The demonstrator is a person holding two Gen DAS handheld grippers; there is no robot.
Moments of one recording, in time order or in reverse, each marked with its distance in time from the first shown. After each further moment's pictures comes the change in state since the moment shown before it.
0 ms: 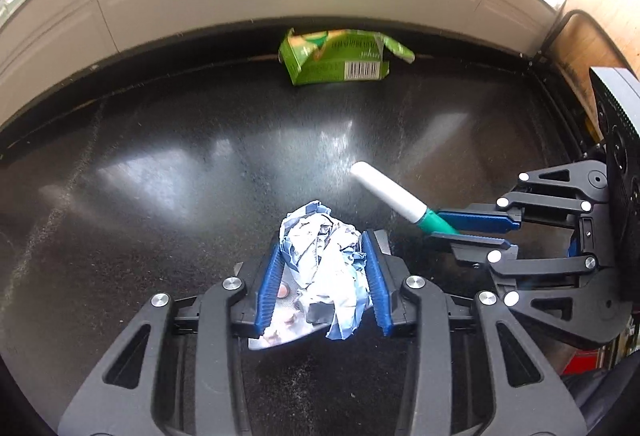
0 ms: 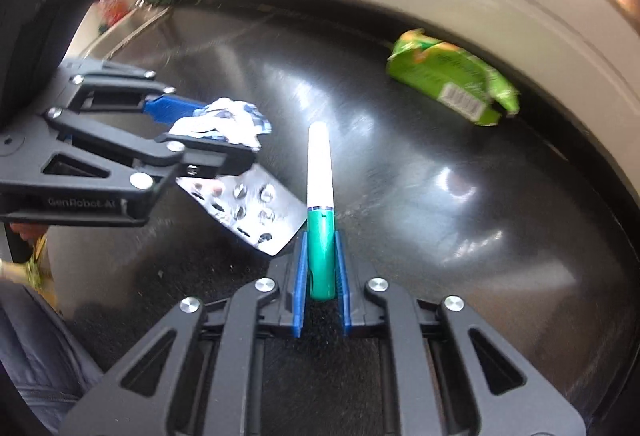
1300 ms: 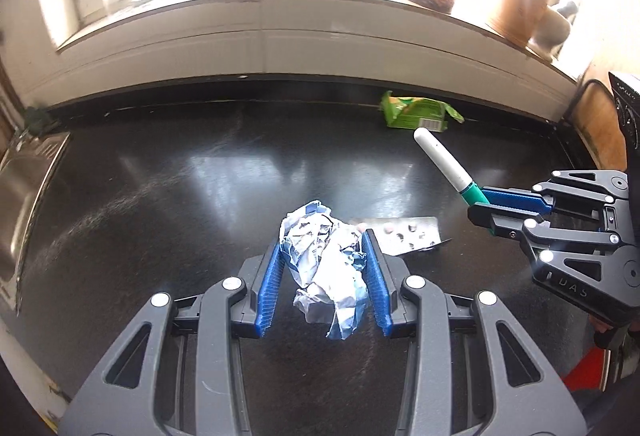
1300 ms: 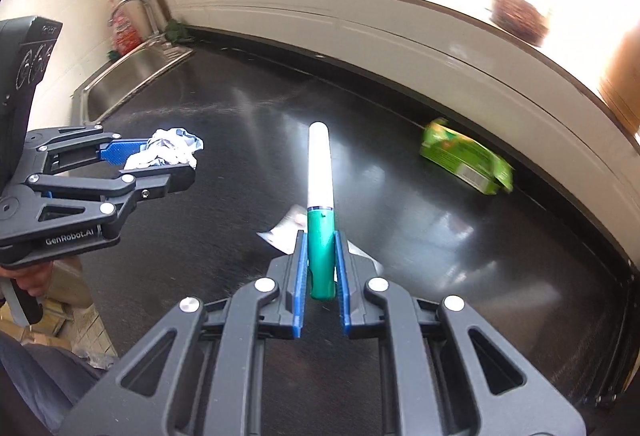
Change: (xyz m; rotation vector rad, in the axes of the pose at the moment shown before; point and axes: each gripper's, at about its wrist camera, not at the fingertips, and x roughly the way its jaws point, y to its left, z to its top) left arm -0.128 0.053 -0.066 -0.191 -0.164 0.192; right arm -0.062 0.085 0.038 -0.048 -0.113 -0.021
